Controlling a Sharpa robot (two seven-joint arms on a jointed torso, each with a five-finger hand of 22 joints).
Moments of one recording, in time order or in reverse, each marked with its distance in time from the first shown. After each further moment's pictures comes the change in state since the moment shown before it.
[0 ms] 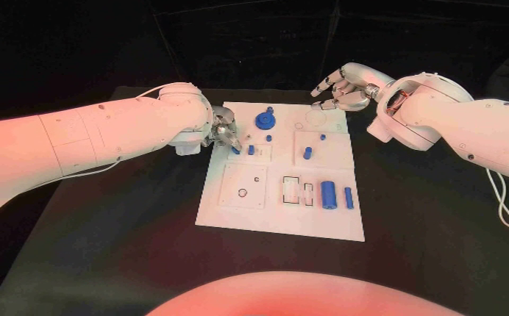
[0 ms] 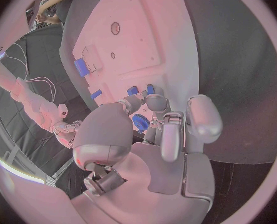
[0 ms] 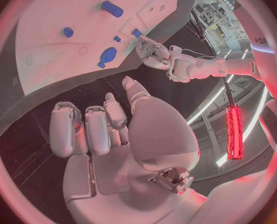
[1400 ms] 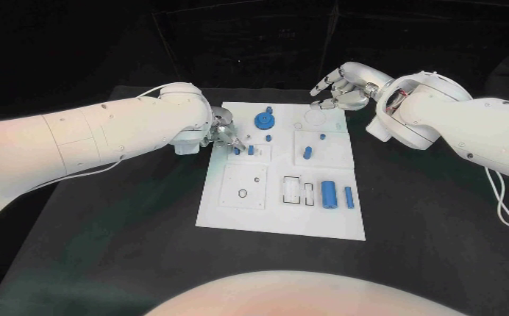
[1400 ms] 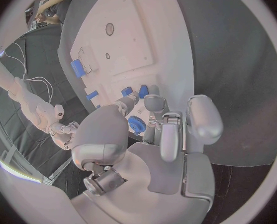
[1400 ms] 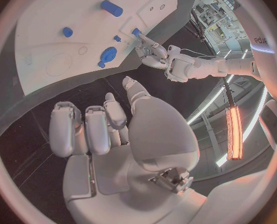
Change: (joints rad) left arm -0.004 0.017 -0.003 -0.036 0.004 0.022 -0.005; left_hand -0.165 -0.065 -0.218 0.123 0.001 0.089 -0.032 0.012 -0.065 0.017 -0.011 0.004 0.003 0.000 -0.015 0.000 0.000 0.000 0.006 -0.013 0.004 -0.005; right arm 0.000 -0.002 0.000 0.003 0.000 0.000 0.001; right_hand 0.000 0.000 -0.003 0.003 0.000 0.000 0.000 0.000 0.000 0.000 0.000 0.000 -0.005 0.000 0.000 -0.004 -0.004 0.000 0.000 0.000 -0.004 -0.005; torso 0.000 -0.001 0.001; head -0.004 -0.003
